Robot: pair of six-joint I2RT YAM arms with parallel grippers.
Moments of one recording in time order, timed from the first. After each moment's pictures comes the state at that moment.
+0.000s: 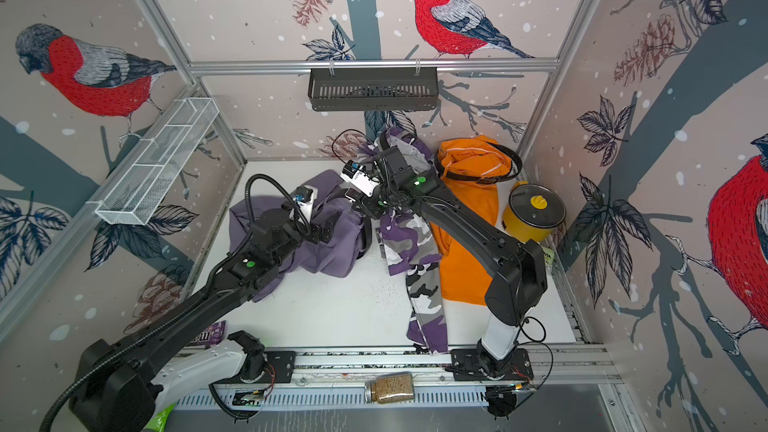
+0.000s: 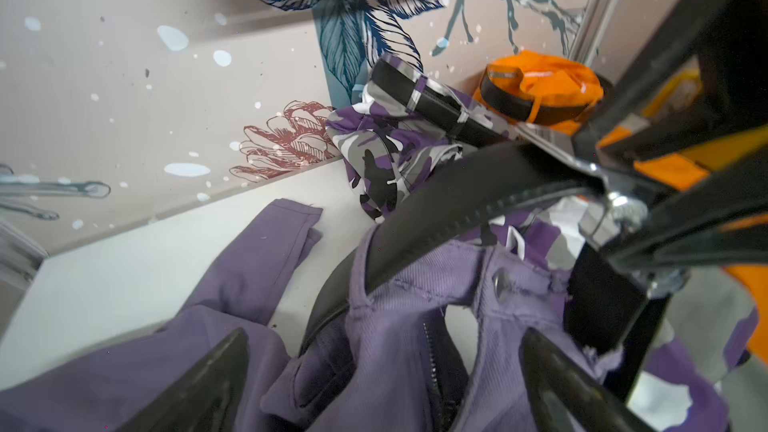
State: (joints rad) left arm -0.52 1.04 0.67 0.10 -0.10 0.12; right arm 0.72 1.73 1.69 -0.71 -0.34 -0.31
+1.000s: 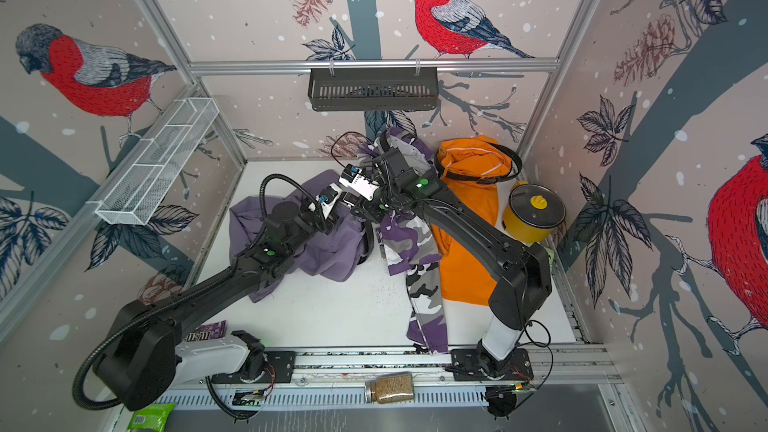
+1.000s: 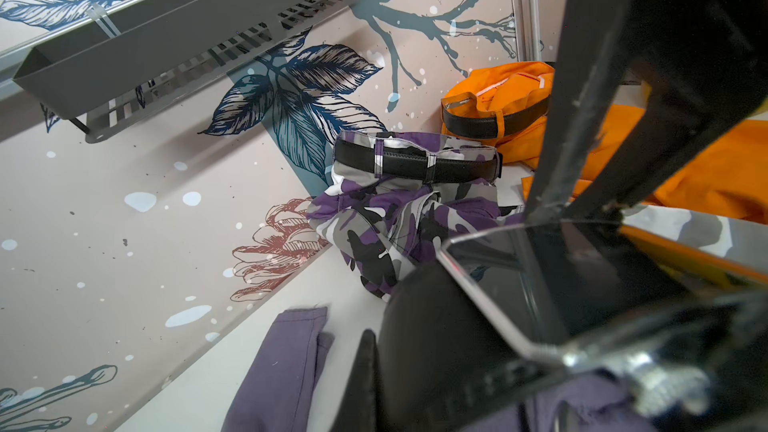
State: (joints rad) left arm -0.53 1.23 0.70 0.40 0.03 0.38; right arm 0.72 1.69 1.65 -0.70 -0.40 -0.33
